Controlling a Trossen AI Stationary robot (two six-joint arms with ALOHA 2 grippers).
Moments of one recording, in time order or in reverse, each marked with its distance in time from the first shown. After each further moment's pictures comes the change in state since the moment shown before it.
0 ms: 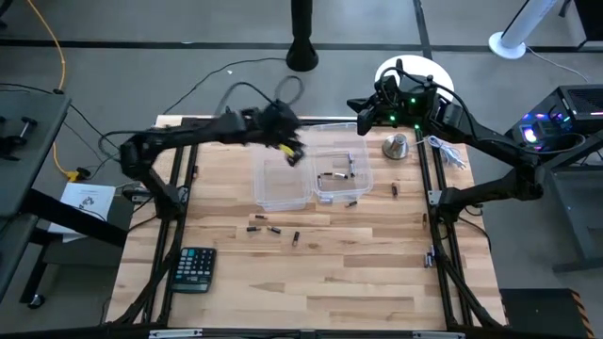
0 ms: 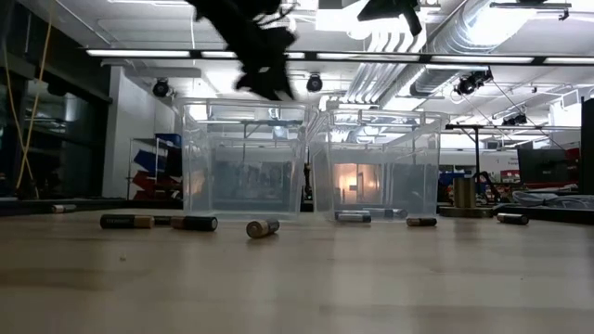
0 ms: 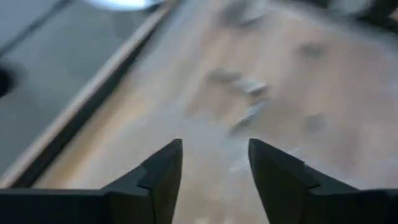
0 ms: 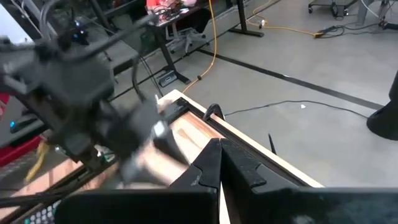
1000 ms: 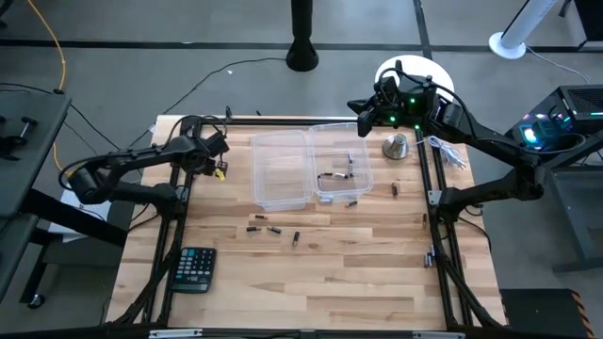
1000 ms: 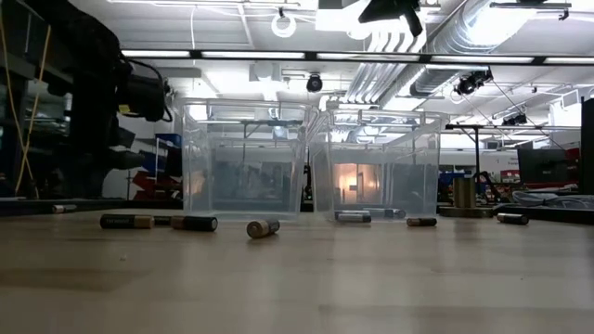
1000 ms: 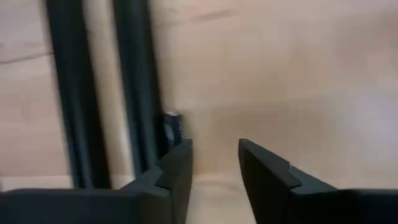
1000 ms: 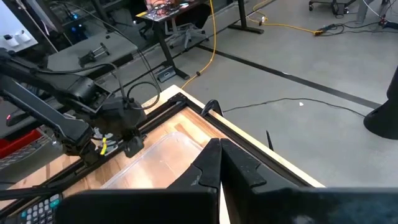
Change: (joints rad) left arm 0.373 -0.422 -0.864 -0.262 -0.293 -0.529; right arm 0.000 0.000 0.000 -0.018 -0.004 -0.014
